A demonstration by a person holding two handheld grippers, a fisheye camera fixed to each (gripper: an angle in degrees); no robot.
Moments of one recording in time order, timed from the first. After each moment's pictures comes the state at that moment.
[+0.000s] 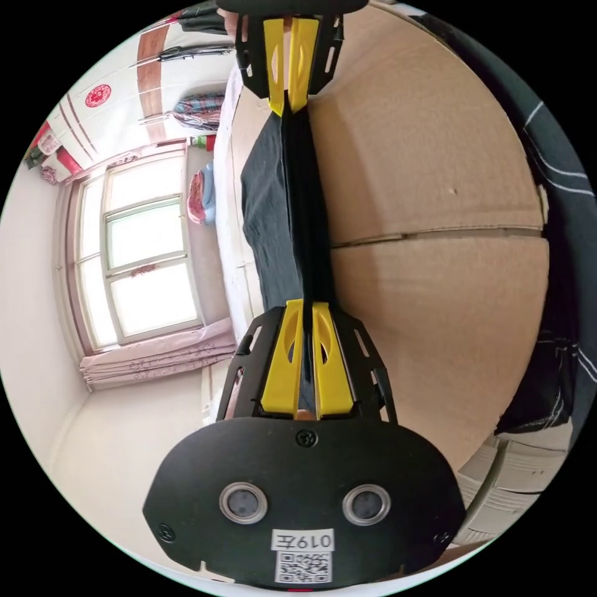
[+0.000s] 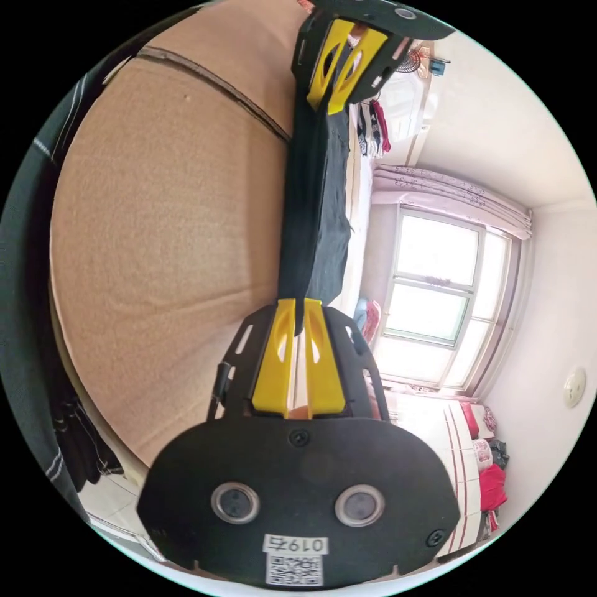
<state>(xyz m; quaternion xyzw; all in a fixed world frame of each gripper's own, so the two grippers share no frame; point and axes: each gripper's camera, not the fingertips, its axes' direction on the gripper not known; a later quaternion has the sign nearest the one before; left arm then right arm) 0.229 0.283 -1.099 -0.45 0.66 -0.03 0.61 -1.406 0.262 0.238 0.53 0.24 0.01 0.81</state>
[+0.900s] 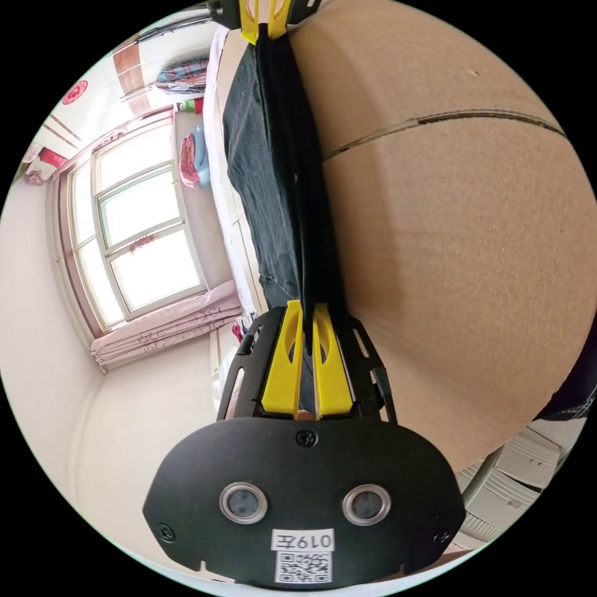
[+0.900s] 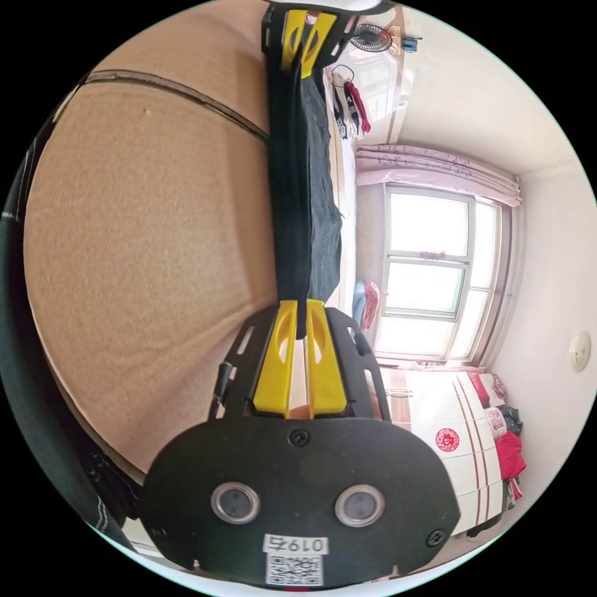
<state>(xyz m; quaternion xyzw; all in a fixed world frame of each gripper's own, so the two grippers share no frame) 0.268 0.344 -1.112 -0.51 0.63 0.07 0.58 -1.363 0.198 0.238 0.53 0.21 0.08 0.82</state>
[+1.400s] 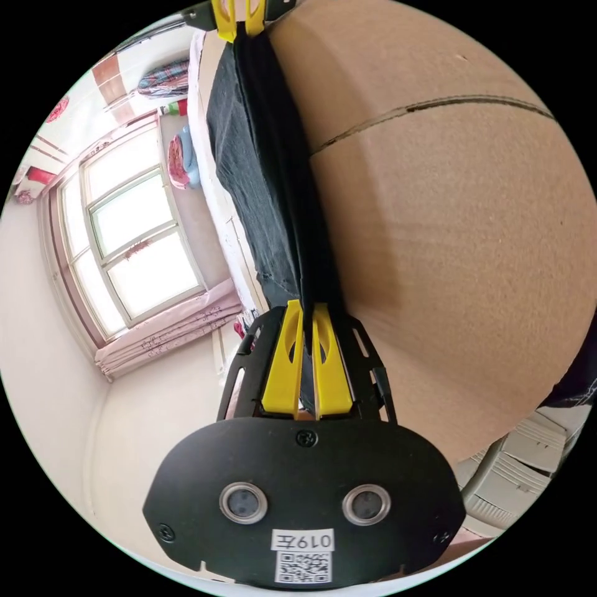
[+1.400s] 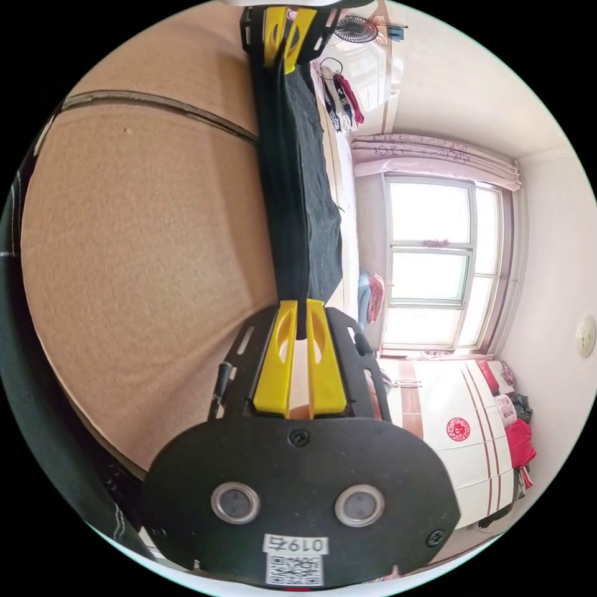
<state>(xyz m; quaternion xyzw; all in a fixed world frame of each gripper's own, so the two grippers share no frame) 0.296 0.407 -1.105 -0.50 0.65 0.10 0.56 -1.329 0.131 0.226 0.52 0.18 0.10 0.83</state>
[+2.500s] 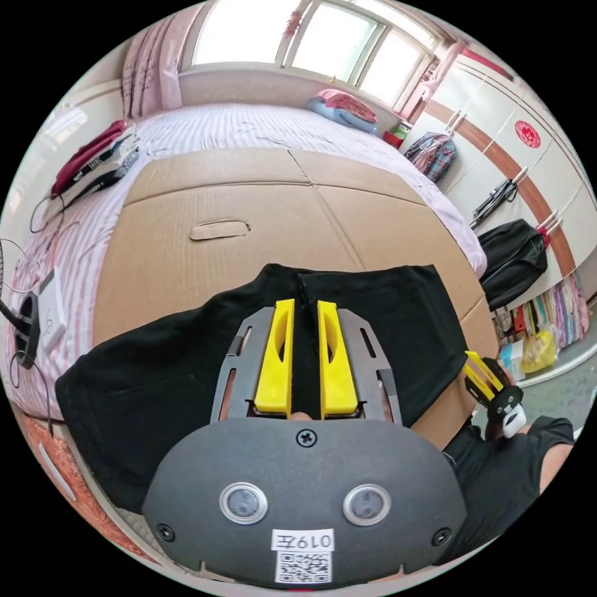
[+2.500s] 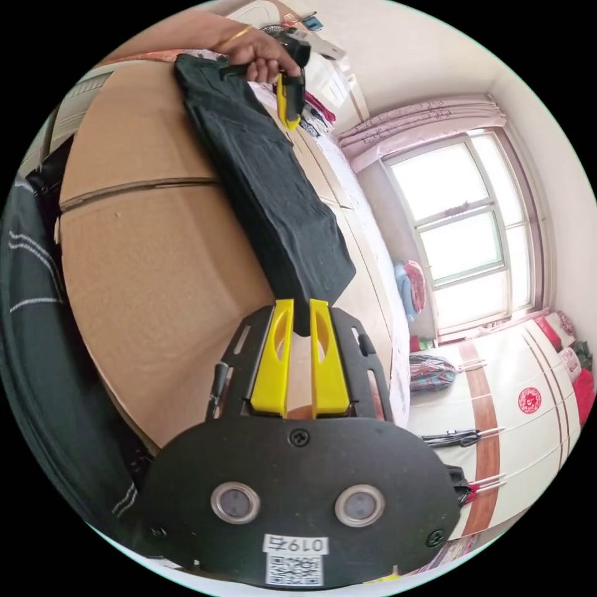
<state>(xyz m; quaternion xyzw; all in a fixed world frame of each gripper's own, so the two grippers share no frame) 0.398 0.997 -1.160 -0.66 0.43 -0.61 0.10 -1.179 -0.060 0.245 0.58 0.02 0.12 0.80</state>
